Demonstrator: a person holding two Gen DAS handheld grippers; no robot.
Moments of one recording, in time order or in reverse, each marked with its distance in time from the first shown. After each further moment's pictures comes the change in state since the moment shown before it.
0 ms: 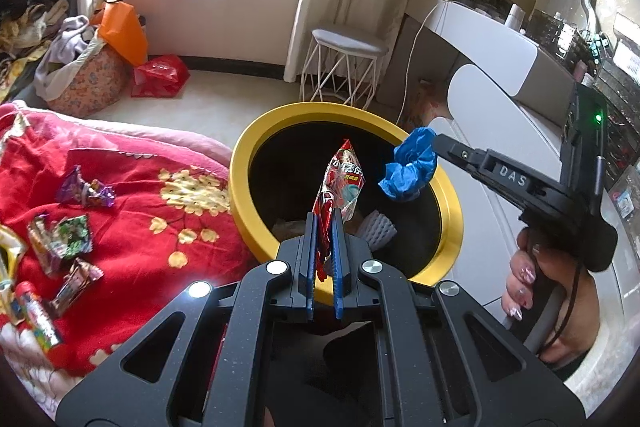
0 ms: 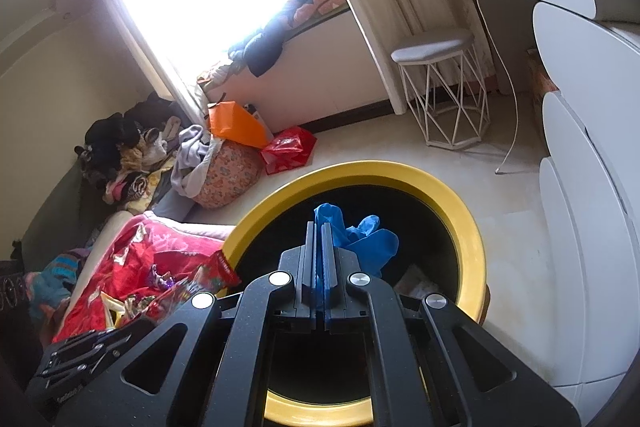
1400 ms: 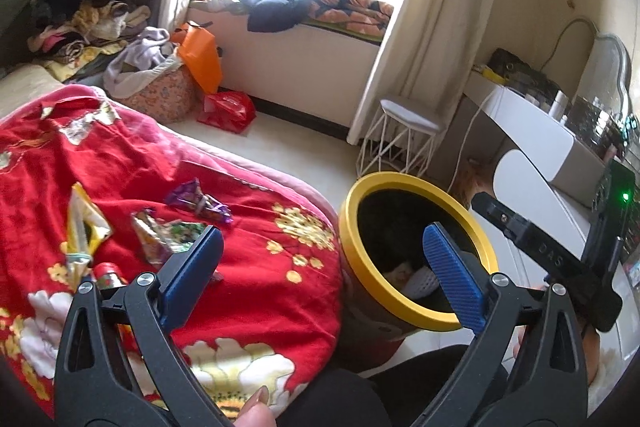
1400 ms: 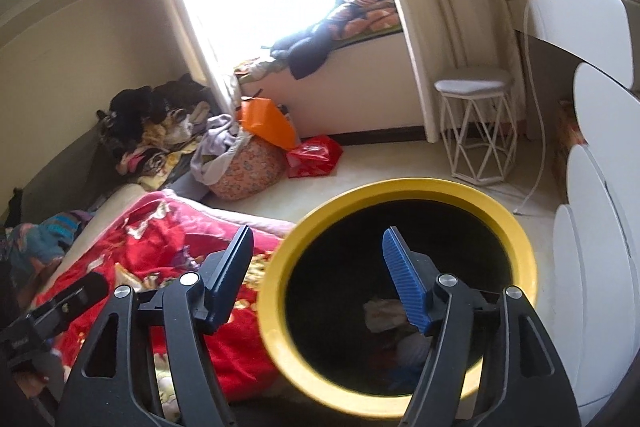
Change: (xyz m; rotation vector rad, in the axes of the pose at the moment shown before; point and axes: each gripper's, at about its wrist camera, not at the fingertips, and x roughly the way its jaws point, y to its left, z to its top) left arm -0.087 0.068 -0.015 -0.187 -0.244 0.162; right arm -0.013 0.086 -0.018 -0.215 -0.054 0.063
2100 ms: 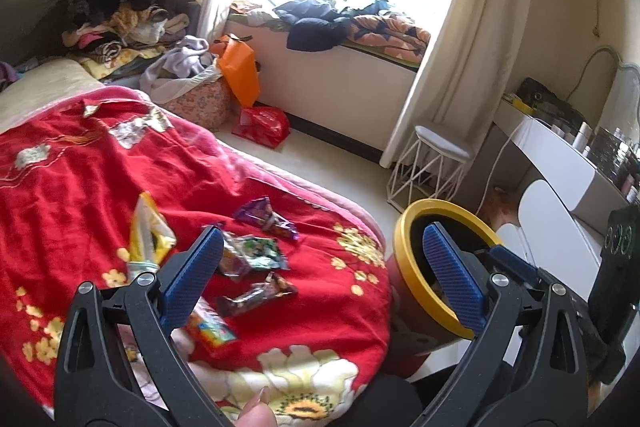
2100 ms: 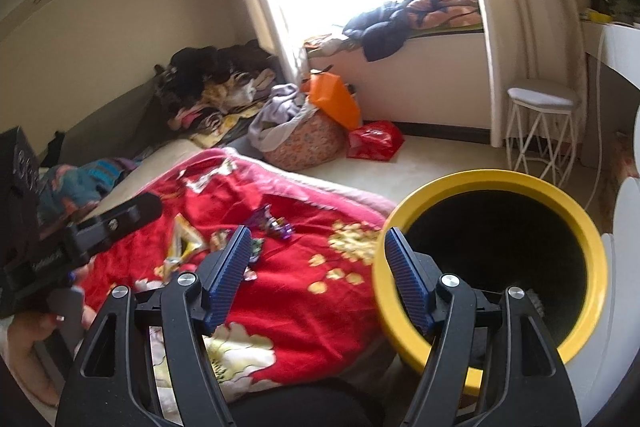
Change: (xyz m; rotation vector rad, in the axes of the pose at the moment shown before) left arm -0.031 0.054 0.007 -0.066 -0.067 0.094; right arm 0.010 0.086 -0.022 -0.169 0.086 0.180
